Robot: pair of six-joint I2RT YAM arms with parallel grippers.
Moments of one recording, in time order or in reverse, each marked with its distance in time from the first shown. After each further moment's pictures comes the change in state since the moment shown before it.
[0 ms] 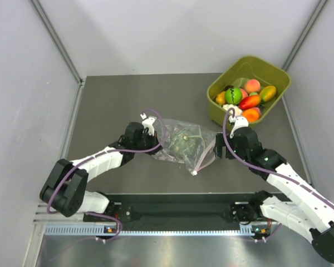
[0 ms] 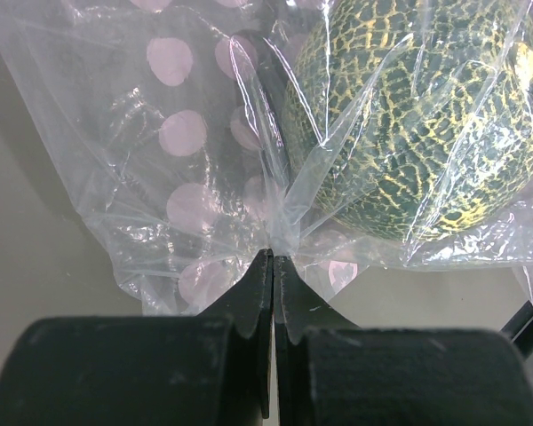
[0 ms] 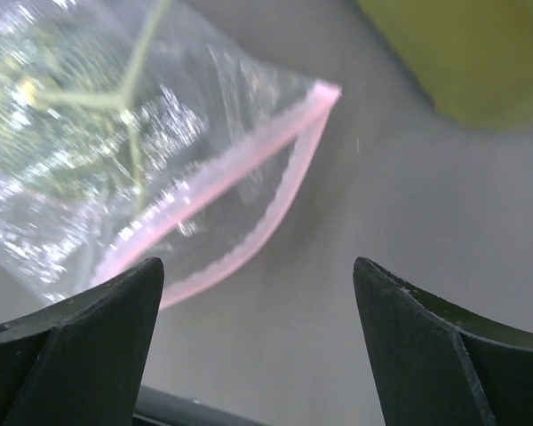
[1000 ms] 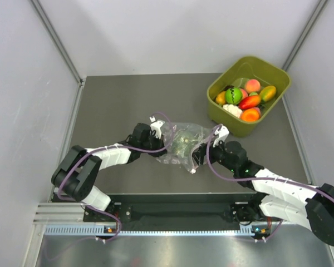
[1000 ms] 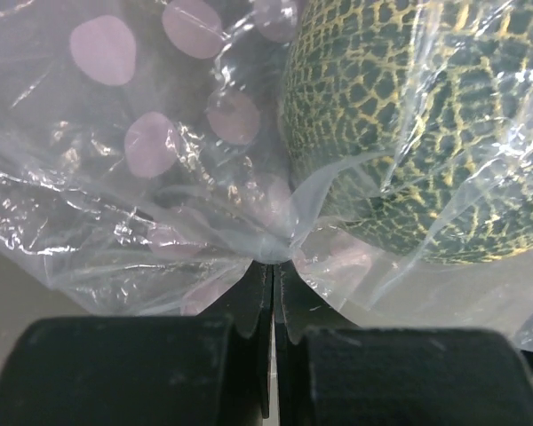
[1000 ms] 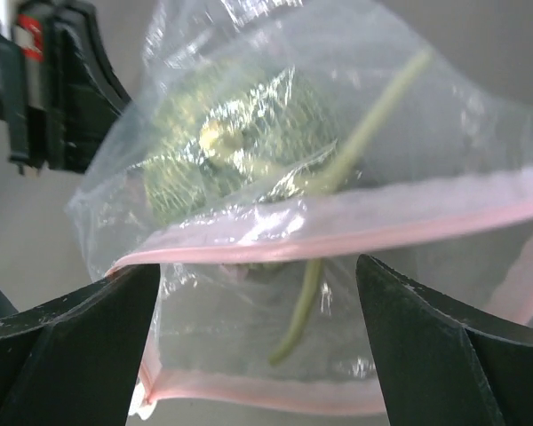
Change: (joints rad) left arm -0.034 0.166 0.021 0.079 0.061 0.043; right arm 0.138 0.158 -0.397 0.874 -0.187 0.011
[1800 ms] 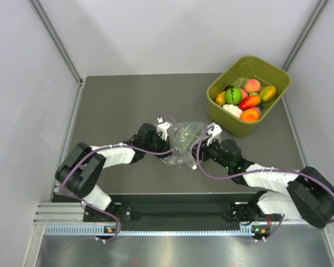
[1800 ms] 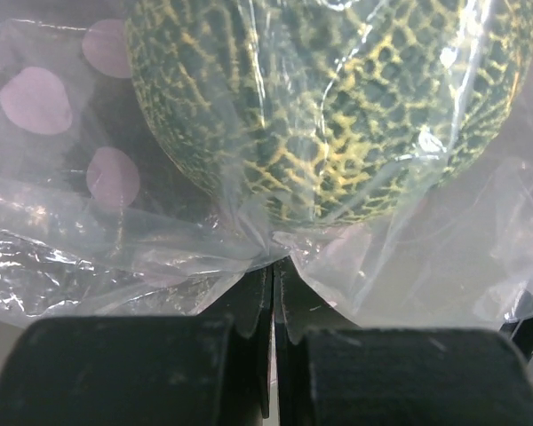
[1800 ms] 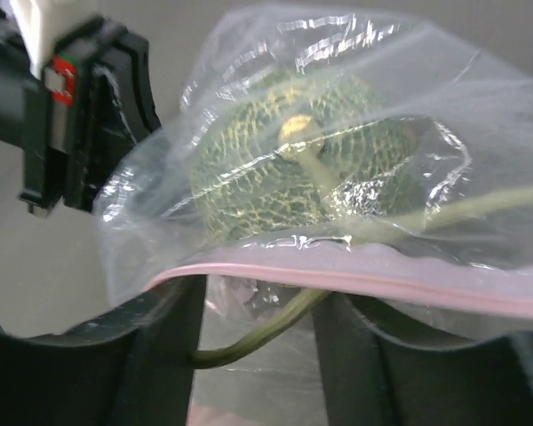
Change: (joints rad) left arm -0.062 0.051 0.033 0.040 0.053 0.057; right arm 0.001 0.239 0.002 0.323 -0.084 -0.087
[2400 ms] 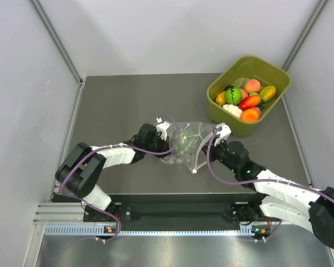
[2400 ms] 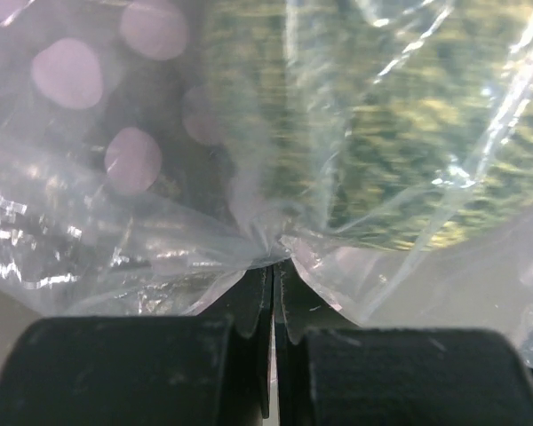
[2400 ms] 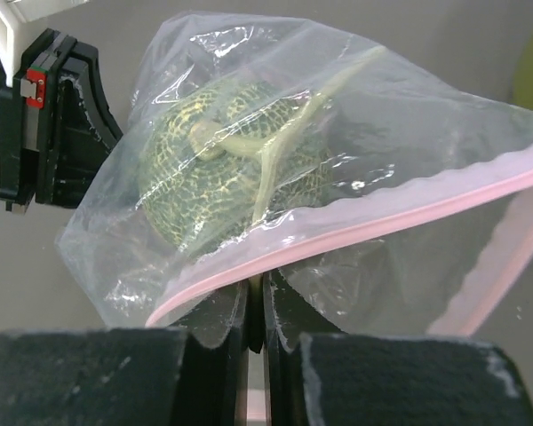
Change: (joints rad) left arm -0.002 0.000 0.001 -0.017 -0.064 -0.005; right arm 0.000 -0.258 -0.001 -0.272 0.145 -0.024
